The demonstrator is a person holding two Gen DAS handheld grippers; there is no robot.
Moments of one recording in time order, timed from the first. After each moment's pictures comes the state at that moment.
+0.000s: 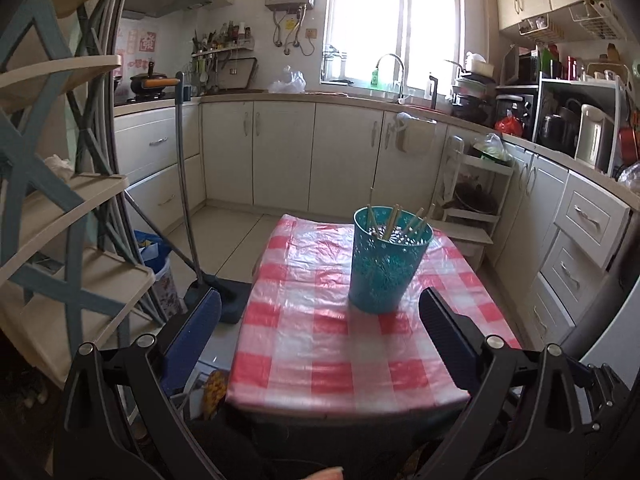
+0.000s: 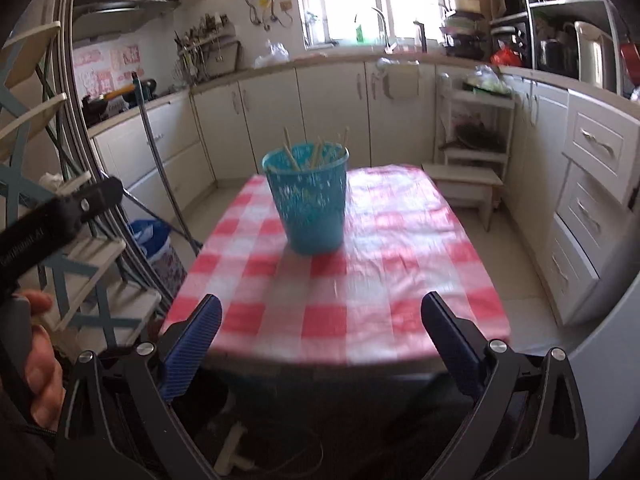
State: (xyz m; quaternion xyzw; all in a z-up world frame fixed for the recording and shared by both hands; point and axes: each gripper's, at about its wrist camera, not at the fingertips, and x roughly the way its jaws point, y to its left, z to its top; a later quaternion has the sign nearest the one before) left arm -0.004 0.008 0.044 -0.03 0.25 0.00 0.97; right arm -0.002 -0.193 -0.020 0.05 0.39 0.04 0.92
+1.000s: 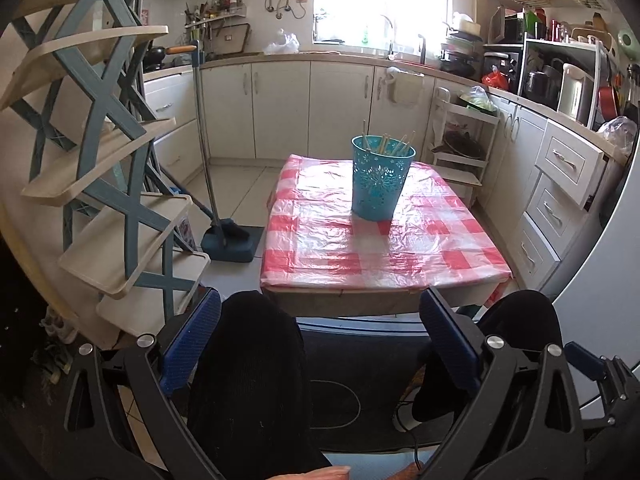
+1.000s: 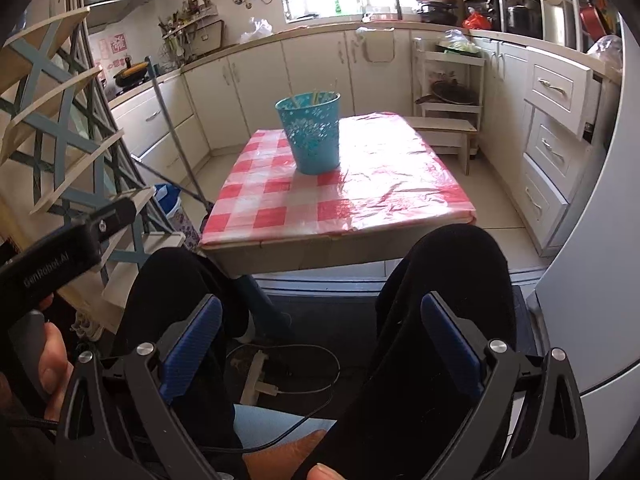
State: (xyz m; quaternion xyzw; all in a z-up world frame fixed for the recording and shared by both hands) left arm -0.138 0.034 0.034 -0.01 0.32 -0.01 0.95; right arm -0.153 -0.161 0.000 0.07 0.44 0.01 0.89
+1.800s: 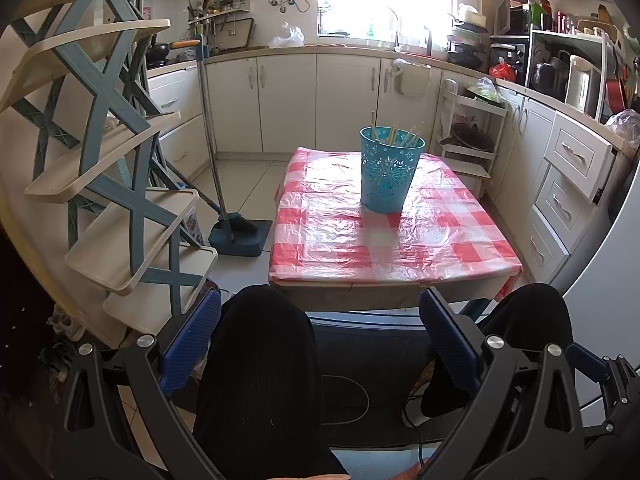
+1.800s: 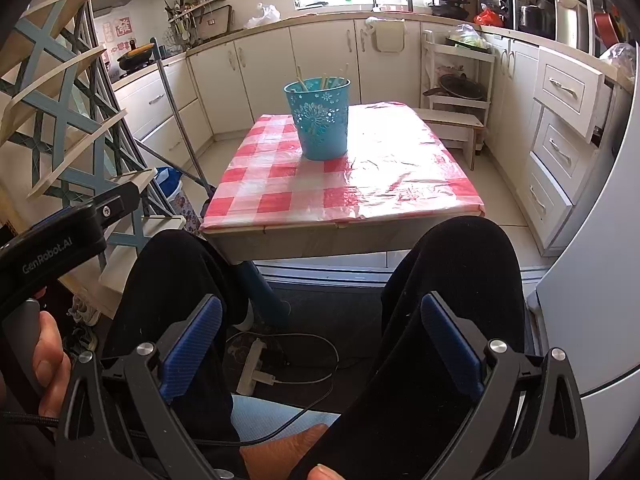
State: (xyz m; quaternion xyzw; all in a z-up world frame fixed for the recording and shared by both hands) left arm -0.128 0.032 0.029 0.00 0.33 0.00 0.94; right arm -0.149 -0.153 -0.008 0.05 0.46 0.02 0.89
